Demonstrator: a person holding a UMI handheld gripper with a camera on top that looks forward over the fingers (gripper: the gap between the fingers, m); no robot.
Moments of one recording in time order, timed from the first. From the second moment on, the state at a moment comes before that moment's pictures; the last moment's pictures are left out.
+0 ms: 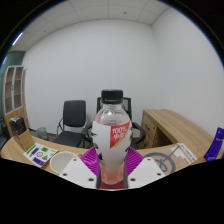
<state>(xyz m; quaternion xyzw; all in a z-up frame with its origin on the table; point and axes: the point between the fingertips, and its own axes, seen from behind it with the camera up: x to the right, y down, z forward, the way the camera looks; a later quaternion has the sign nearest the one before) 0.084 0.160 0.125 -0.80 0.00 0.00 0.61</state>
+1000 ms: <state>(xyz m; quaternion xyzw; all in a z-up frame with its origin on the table) 0.081 0.031 0.129 -0.87 0.04 -0.05 0.50</state>
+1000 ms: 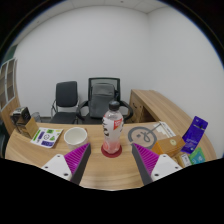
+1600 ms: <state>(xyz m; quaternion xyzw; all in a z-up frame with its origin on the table) -0.035 -0.227 0.252 -0.87 0.04 -0.09 0.48</state>
